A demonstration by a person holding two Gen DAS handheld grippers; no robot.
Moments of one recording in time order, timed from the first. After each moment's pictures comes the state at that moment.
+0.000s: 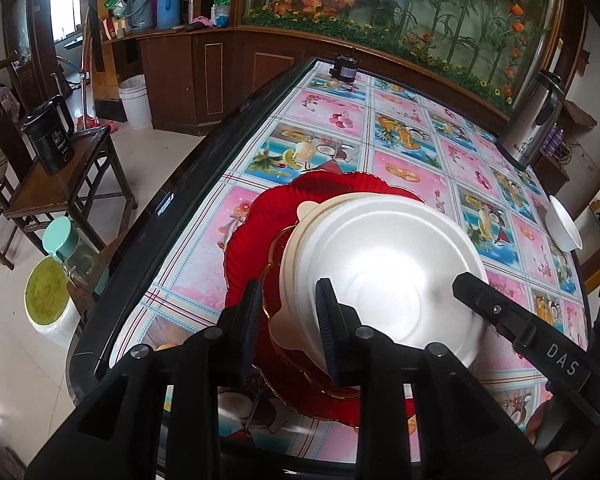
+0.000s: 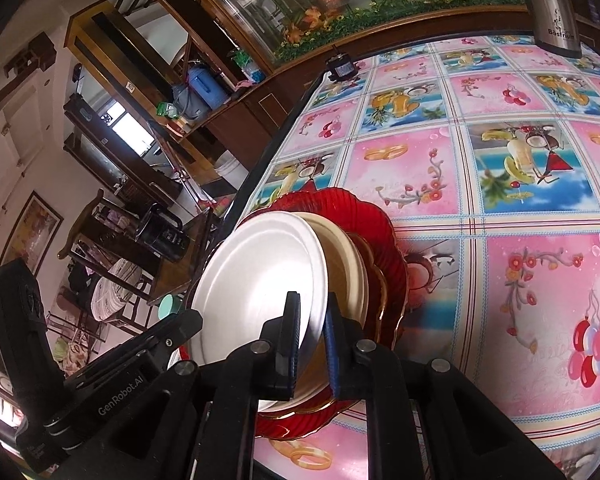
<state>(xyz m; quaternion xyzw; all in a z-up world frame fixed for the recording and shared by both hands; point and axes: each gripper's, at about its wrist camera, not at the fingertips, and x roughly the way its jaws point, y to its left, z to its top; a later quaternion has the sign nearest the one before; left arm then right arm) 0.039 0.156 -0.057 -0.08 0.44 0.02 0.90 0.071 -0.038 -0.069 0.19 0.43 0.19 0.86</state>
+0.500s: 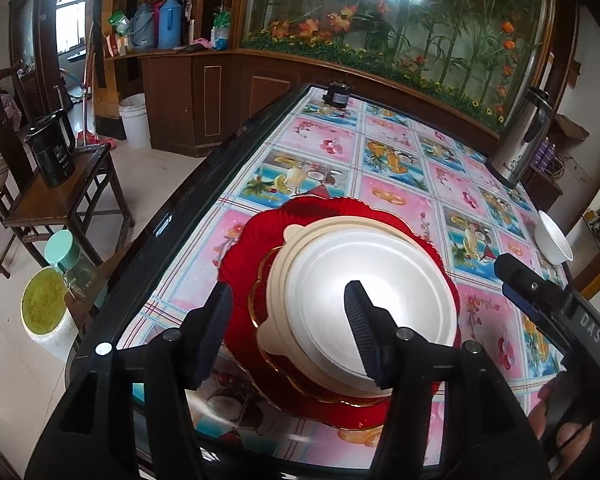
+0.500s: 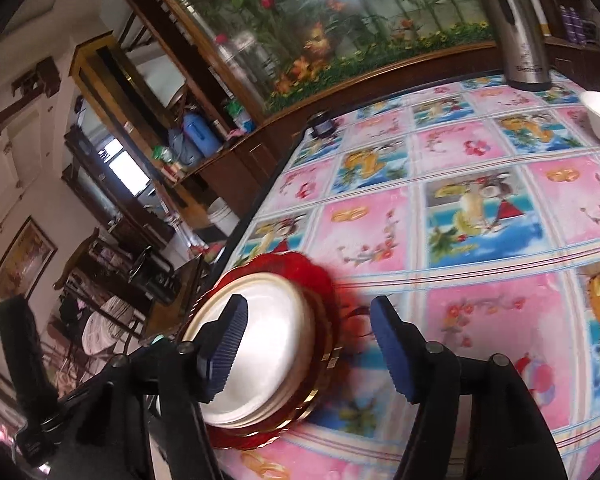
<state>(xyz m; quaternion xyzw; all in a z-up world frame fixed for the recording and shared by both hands) 0.025 0.147 -0.042 -0.09 0.39 0.01 0.92 0.059 -0.090 -0.050 0.21 0.36 0.15 0.90</state>
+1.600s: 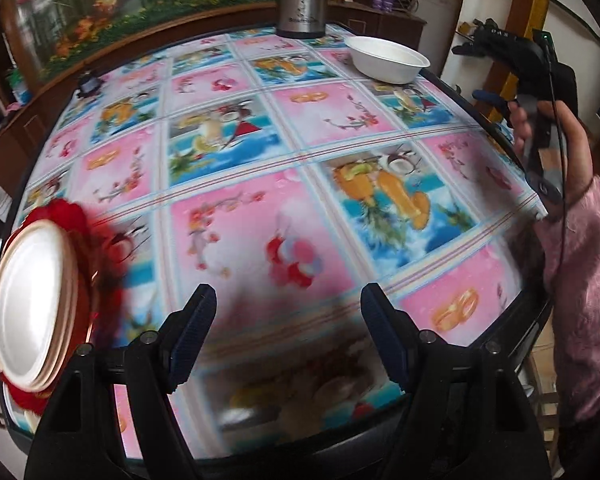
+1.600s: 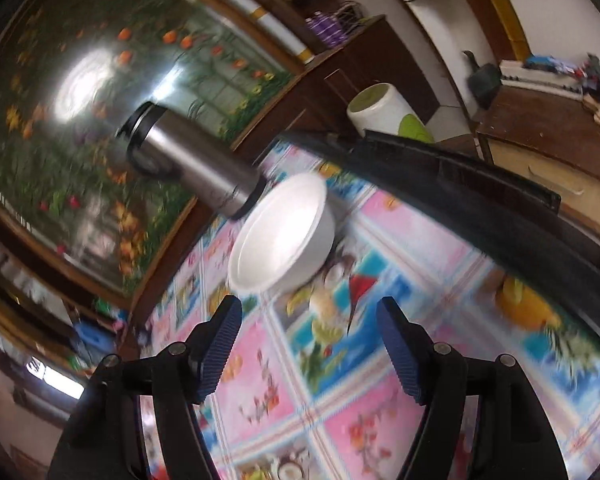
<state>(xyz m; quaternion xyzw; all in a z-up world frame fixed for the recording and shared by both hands) 0.002 -0.111 -0.060 0.13 0.48 -0.24 0.84 0.049 -0.496 -0.070 0.44 0.25 -0.15 0.85</state>
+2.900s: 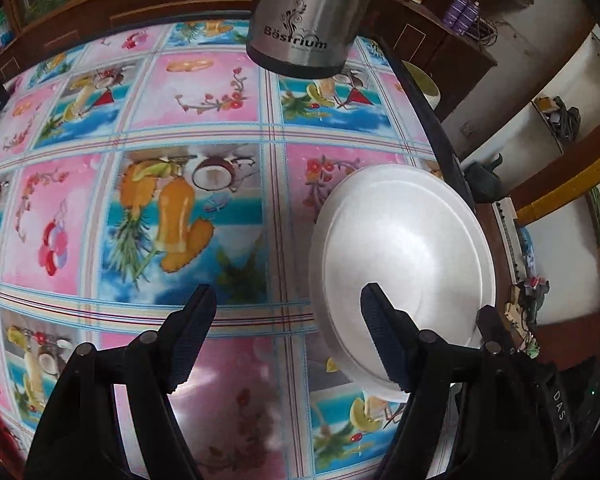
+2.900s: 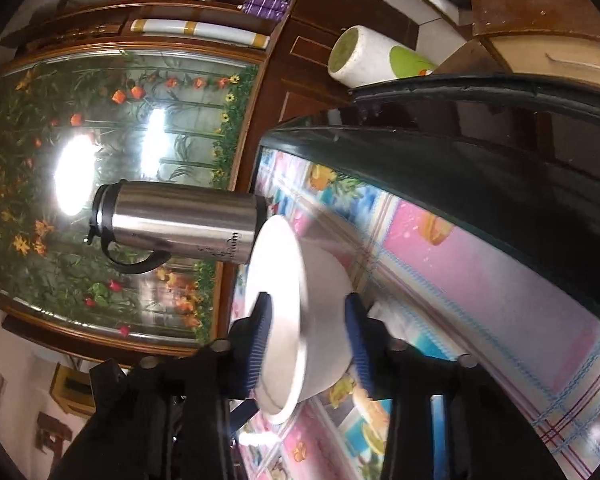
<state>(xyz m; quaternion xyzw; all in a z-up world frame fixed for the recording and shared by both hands) 0.273 -0.351 -0.069 0.00 0.57 -0.17 0.80 0.126 -0.563 -0.146 0.62 0.22 -0.09 0.75</state>
